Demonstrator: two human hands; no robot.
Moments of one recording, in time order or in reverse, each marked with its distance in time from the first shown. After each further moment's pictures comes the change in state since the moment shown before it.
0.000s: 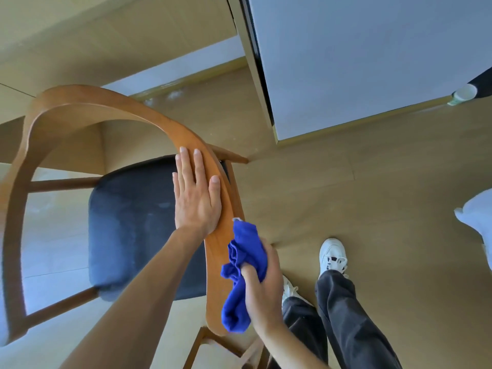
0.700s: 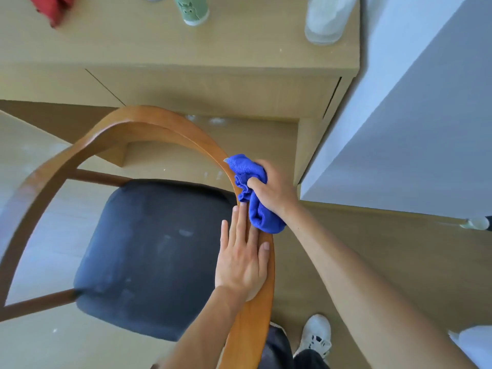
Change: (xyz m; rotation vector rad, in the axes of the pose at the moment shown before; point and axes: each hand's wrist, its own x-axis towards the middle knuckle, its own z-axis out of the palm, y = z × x) left_hand 0.001 0.000 -0.003 -0.033 -0.032 -0.007; right_hand 0.201 -0.180 0.130 -0.807 -0.439 -0.420
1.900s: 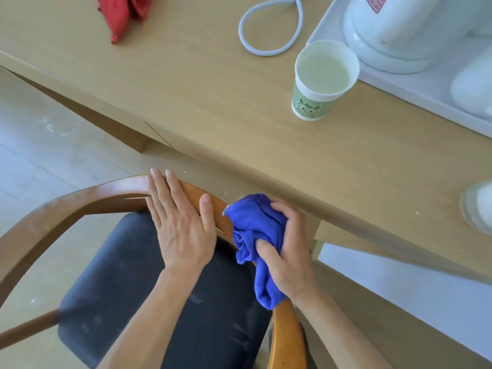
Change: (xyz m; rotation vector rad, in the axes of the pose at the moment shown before) left_hand 0.196 -0.158 -0.140 -0.160 0.474 -0.673; right_hand 0.130 -0.079 0.050 0.038 -0.099 -0.210
